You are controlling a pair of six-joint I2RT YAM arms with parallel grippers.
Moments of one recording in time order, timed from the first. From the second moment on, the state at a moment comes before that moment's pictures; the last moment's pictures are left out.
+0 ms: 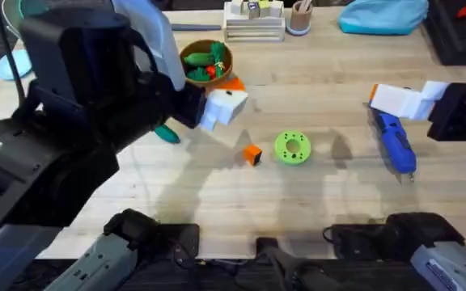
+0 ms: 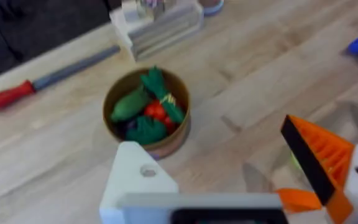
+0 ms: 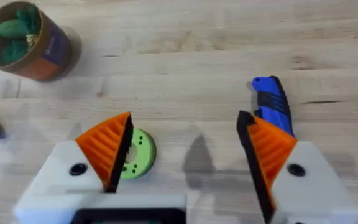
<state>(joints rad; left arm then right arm) -0.42 0.79 0.75 -0.46 0.09 0.10 0.00 0.64 0.87 -0.94 -0.13 0.13</state>
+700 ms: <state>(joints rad) -0.44 0.77 0.71 -0.27 0.17 0.10 0.00 0.64 0.87 -0.94 -0.13 0.13</state>
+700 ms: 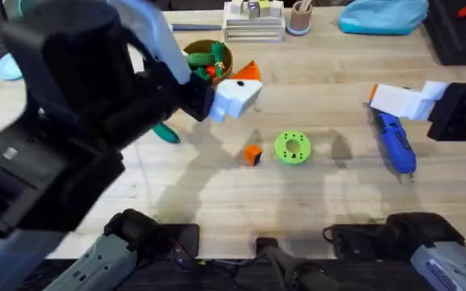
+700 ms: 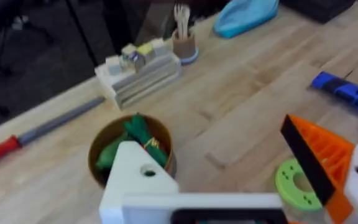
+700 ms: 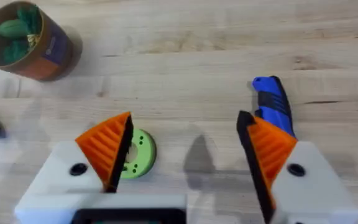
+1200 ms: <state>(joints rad) -0.58 0.36 0.09 0.33 0.19 0.09 0.00 0.64 0.87 -0.94 -0.13 0.13</state>
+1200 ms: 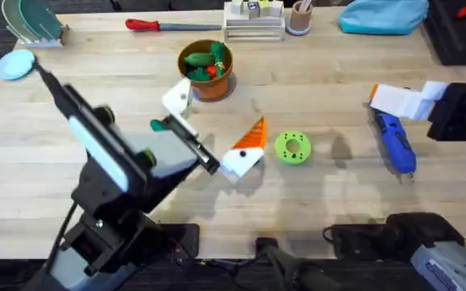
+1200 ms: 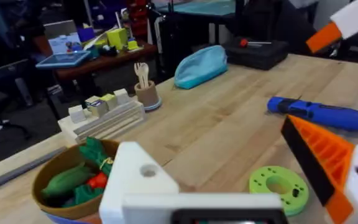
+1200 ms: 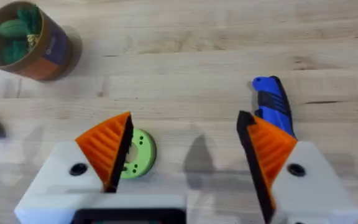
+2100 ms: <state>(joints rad) -0.59 0.01 0.01 -0.06 0.22 0.00 0.00 0.64 0.87 -0.94 -0.13 0.13</state>
